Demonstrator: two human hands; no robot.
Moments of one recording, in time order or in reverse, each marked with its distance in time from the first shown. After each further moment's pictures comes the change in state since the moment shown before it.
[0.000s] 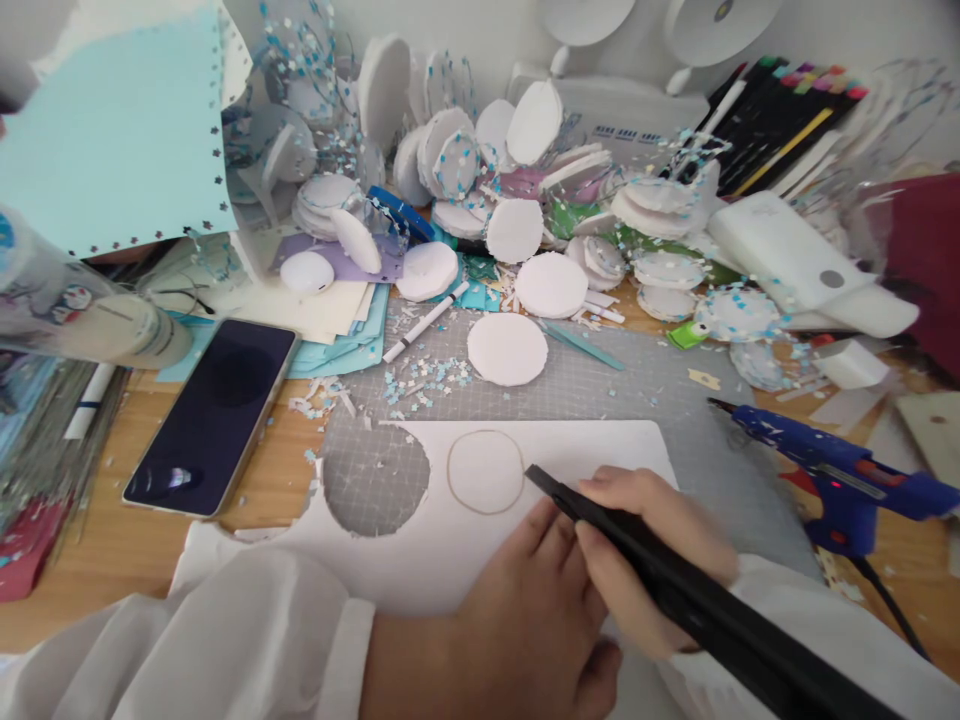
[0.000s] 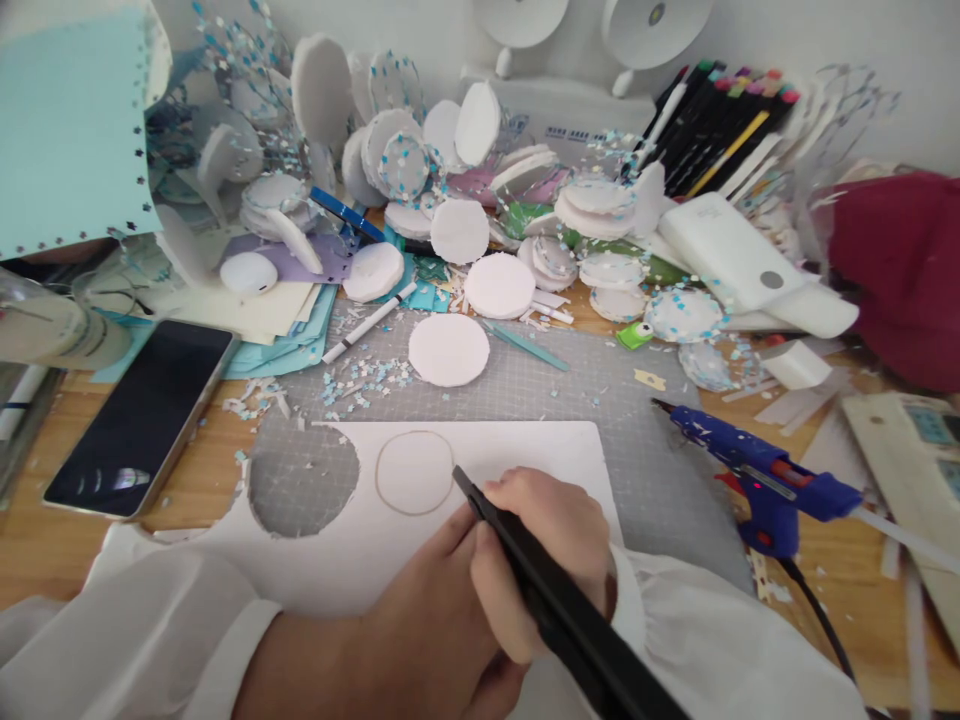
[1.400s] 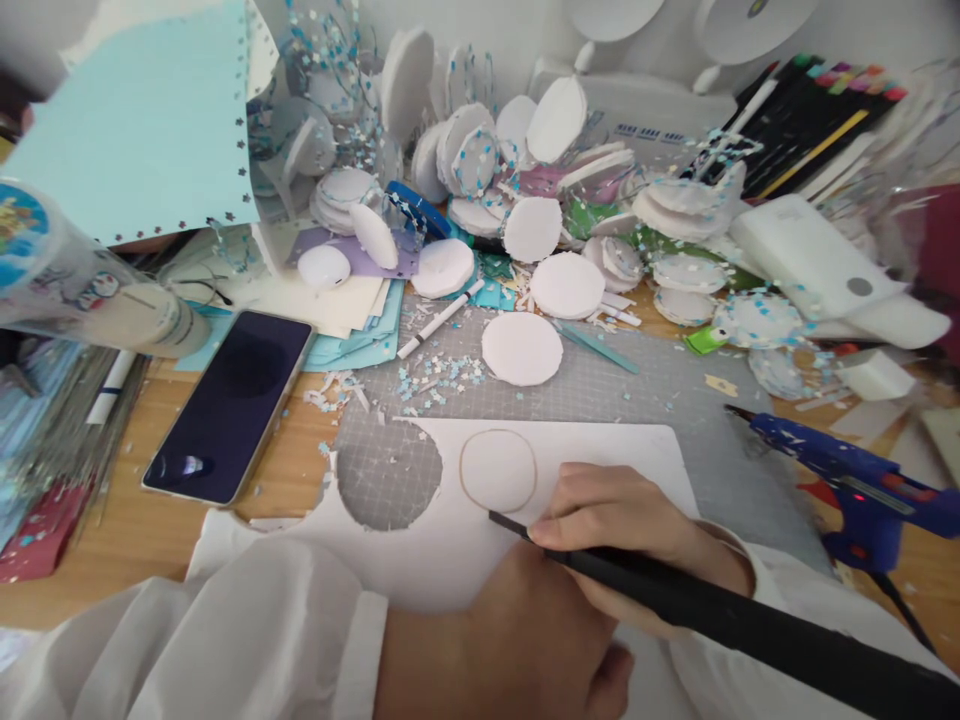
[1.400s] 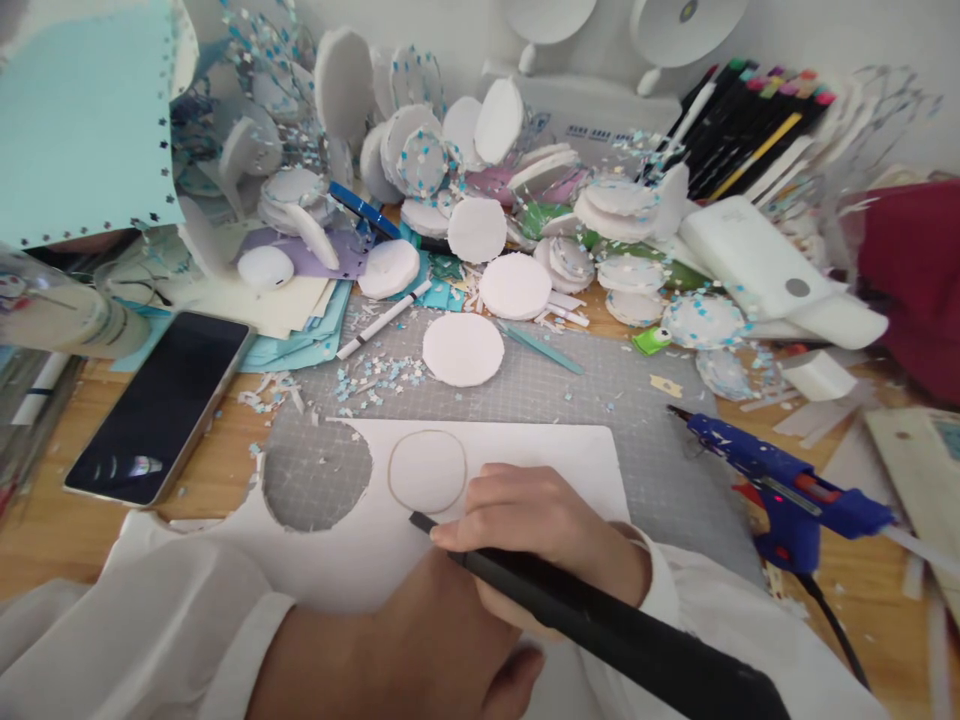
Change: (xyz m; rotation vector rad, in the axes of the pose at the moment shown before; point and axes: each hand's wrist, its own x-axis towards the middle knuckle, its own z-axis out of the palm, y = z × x) left_hand -0.002 0.004 0.013 -0.116 0.046 -0.055; right_hand 0.038 0.027 0.002 0.505 -0.725 -0.384
